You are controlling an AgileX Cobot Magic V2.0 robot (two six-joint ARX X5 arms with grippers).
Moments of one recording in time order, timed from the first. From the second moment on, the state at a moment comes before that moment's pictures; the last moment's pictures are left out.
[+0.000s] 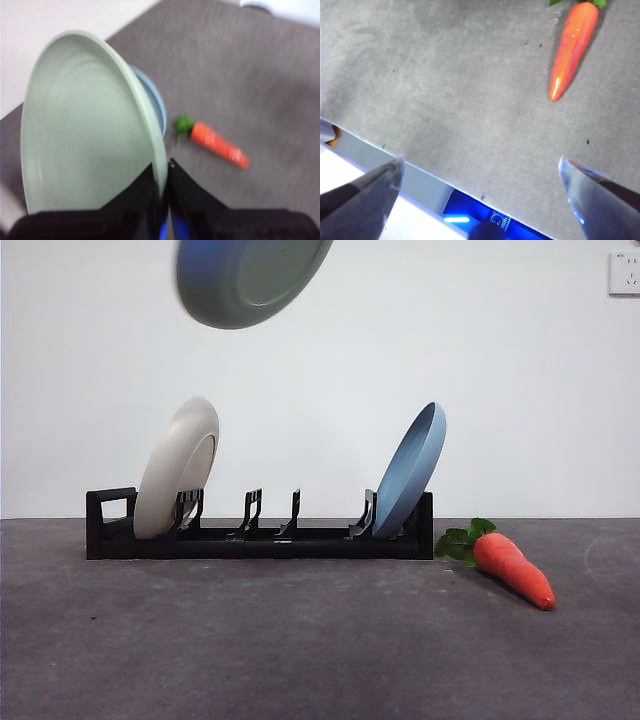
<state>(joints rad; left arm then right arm) -0.75 1.47 1.77 -0.89 -0.05 0.21 0.08 0.79 0.92 -1.05 -0.52 -0.08</state>
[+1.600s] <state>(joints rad) -1.10 1.75 0.89 -0.15 -0.56 0.37 0.08 0.79 0.92 -1.05 -0.52 -0.08</state>
